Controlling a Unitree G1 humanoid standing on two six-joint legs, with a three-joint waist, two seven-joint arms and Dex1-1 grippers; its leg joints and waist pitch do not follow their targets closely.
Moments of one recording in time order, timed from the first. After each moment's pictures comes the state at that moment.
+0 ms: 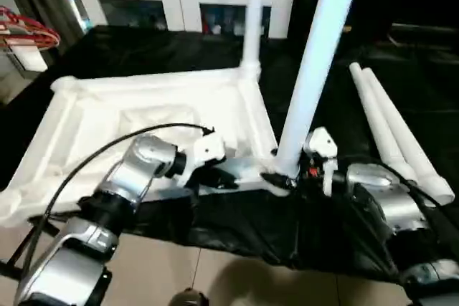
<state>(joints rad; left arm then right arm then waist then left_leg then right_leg) -0.65 0.38 -0.35 0.57 0.04 0.12 -1.31 -0.42 -0.39 0.16 0.48 0.20 0.08 1.10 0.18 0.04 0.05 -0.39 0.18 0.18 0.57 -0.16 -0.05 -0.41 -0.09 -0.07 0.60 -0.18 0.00</state>
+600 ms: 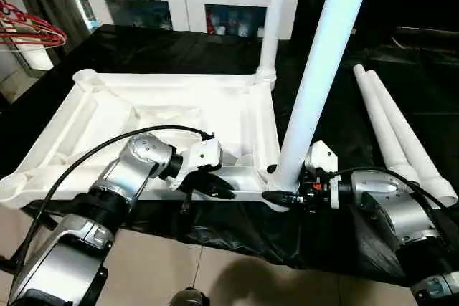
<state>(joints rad) -0.67 0.39 -0.37 0.62 0.03 0.04 -1.39 -0.37 -0.43 0.19 0.39 0.20 0.08 1.18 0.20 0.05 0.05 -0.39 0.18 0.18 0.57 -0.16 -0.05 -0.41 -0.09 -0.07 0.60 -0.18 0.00</state>
